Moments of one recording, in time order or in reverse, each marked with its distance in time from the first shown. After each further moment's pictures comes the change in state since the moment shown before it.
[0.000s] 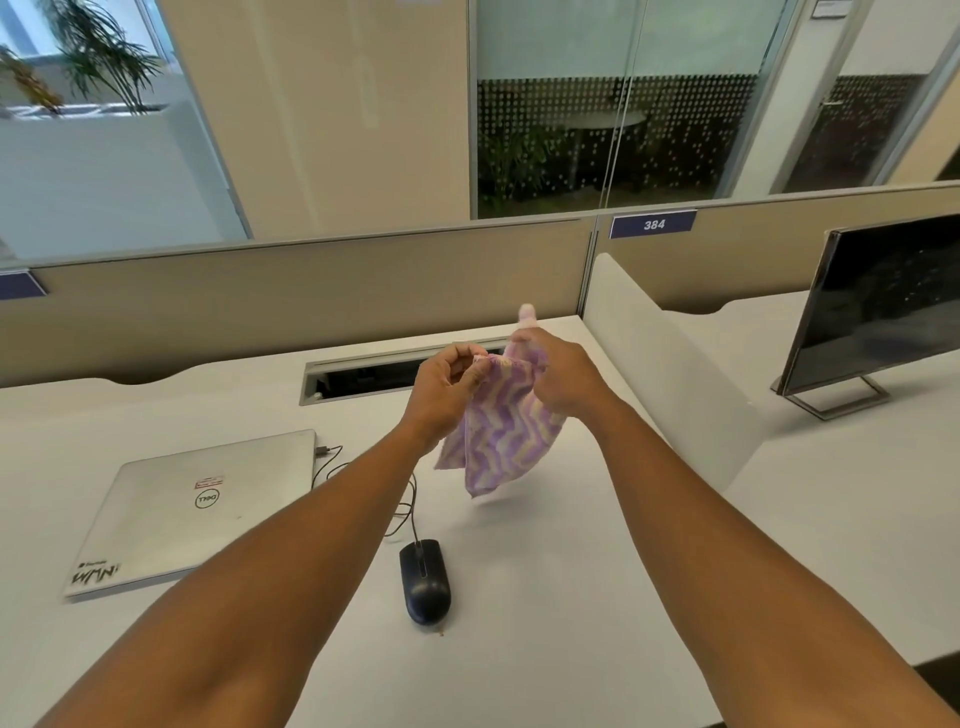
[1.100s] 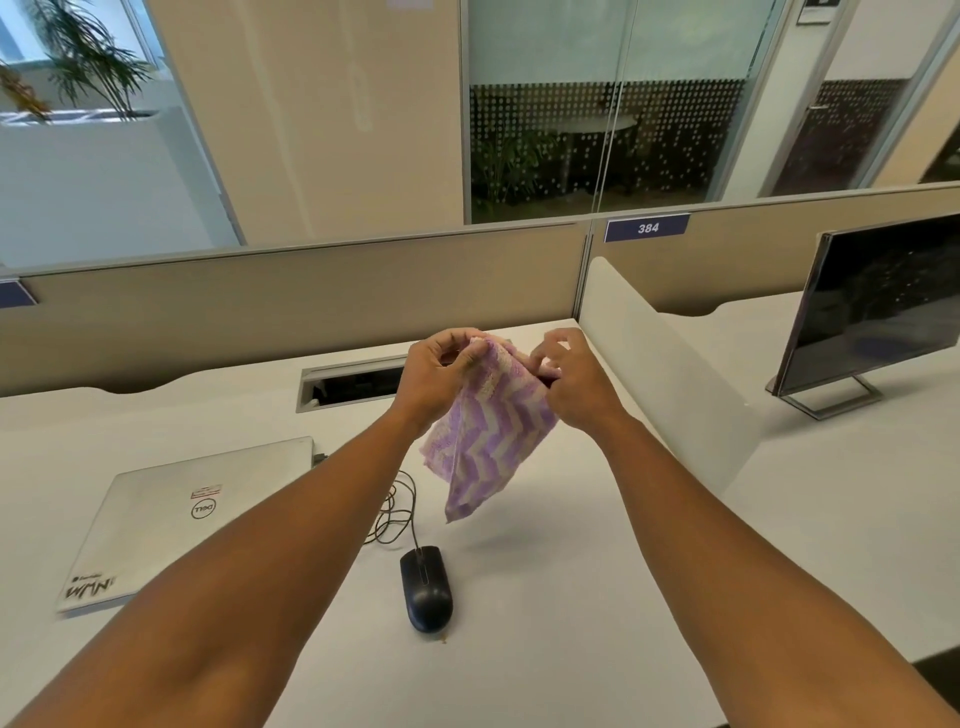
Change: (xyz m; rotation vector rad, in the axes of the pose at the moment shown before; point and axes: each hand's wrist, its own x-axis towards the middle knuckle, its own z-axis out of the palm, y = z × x) left_hand 0.018 0.020 -0.010 0.027 -0.007 0.051; right_hand 0.000 0.027 0.003 -0.021 0.130 -0.077
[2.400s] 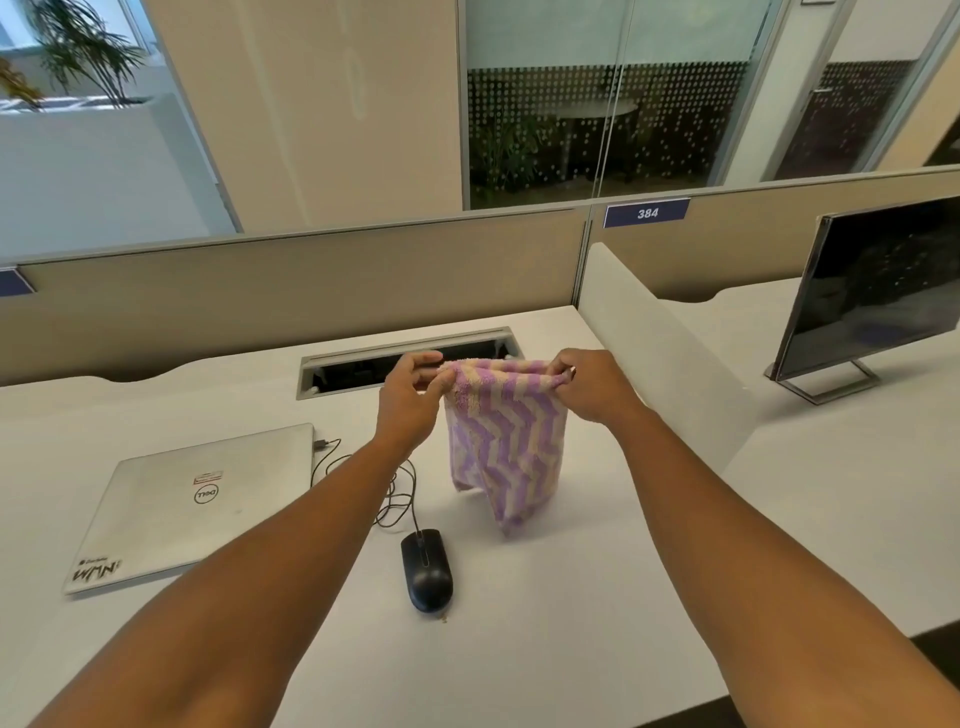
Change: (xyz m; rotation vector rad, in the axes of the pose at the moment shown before) left_hand -0.036 -0.040 -0.020 0.303 0.213 -0.094; right_hand -0.011 0.014 -0.009 -0.148 -0.099 0.179
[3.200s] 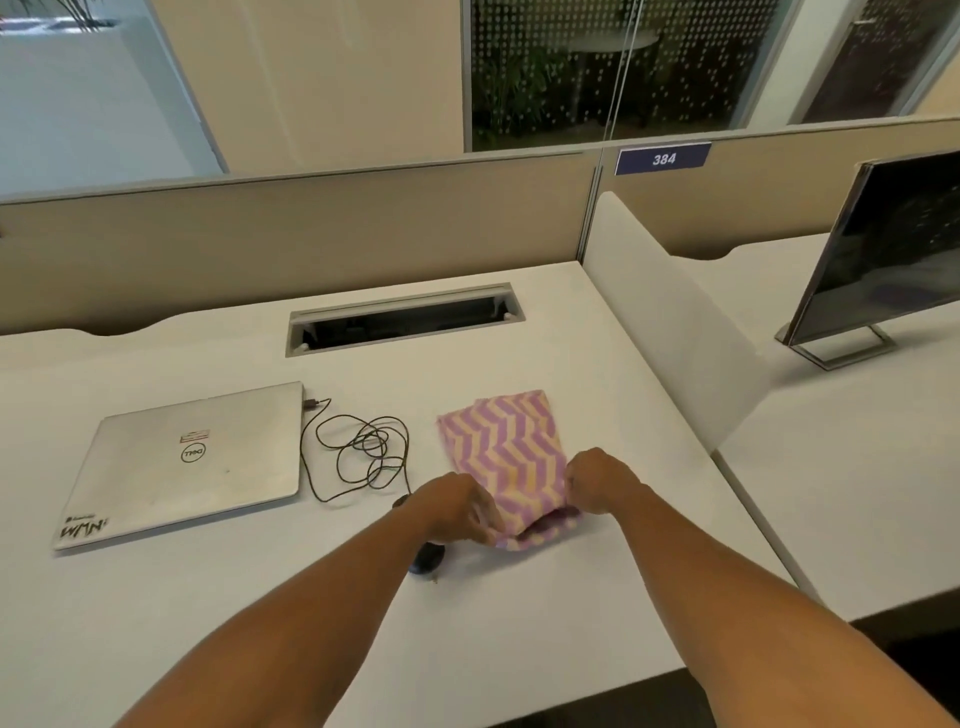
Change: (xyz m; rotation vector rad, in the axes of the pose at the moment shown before) left_hand -0.100 -0.079 0.042 0.622 -0.945 -0.134; right_hand -0.077 0.088 0.084 -0.525 -0.569 0.064
